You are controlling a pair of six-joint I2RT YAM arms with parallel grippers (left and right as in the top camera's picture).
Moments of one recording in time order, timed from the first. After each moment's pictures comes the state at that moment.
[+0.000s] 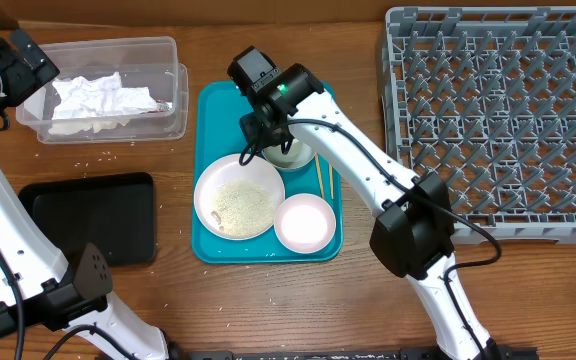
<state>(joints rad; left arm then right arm) 0.41 1.93 2.64 -1.69 0.07 -0.33 0.69 2.38 2.31 -1.21 0.05 0.26</state>
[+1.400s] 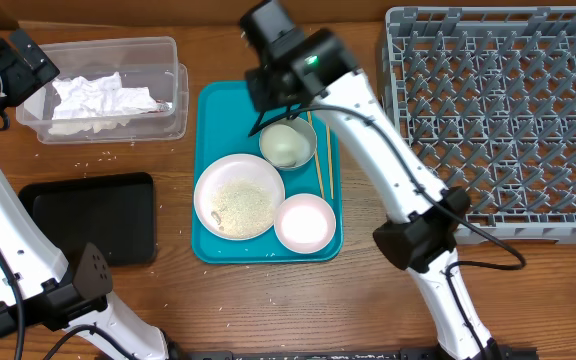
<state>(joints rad) 0.41 1.93 2.64 -1.69 0.07 -0.33 0.62 2.40 2.75 -1.39 0.03 0.31</state>
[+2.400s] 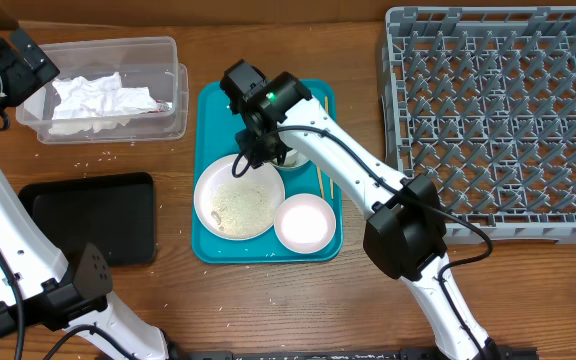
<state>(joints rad) 0.41 1.93 2.64 -1.69 0.07 -0.33 0.72 2.40 2.29 -1.25 0.00 0.19</state>
